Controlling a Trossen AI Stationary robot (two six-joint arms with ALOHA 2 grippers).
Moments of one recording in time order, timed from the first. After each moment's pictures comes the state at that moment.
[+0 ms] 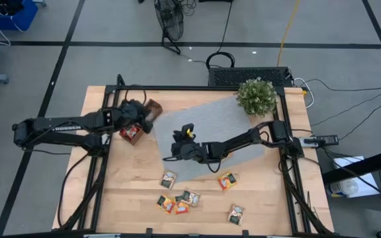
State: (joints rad) left arm 0.27 0.89 0.56 -0.30 -0.44 -0.29; right arm 0.13 2.15 1.33 0.38 0.84 -0.62
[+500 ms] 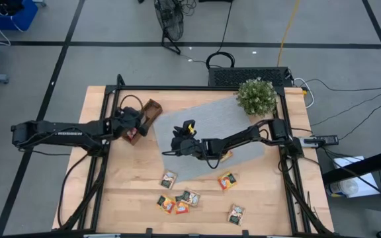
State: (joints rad) left arm 0.25 0.84 0.28 -0.13 -0.61 -0.40; right arm 0.09 2.15 1.33 0.40 0.83 -0.56
